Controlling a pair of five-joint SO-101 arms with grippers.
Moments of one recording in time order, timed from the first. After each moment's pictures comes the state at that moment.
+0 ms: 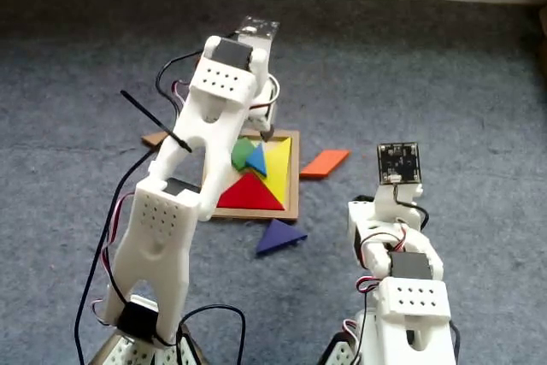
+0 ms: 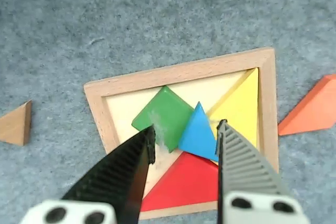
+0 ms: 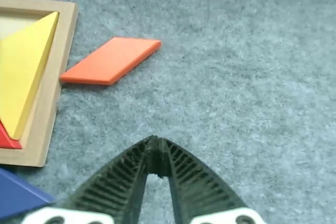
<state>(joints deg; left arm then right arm) 13.6 48.4 -54.7 100.0 13.8 -3.3 -63.0 81.5 35.5 8.0</state>
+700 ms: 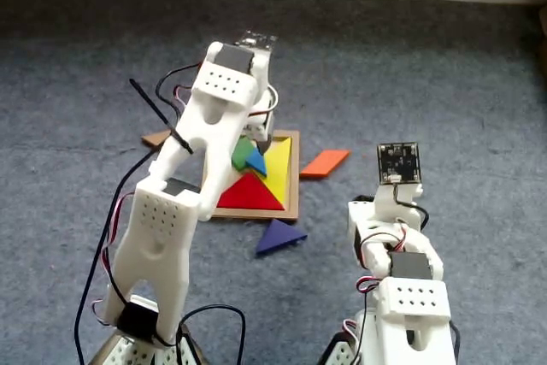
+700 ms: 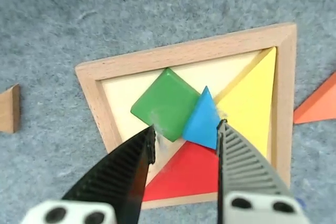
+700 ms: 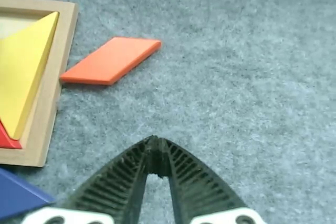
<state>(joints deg) 13.6 48.9 -50.2 100.5 13.8 -3.3 -63.0 81.5 35.5 8.0</state>
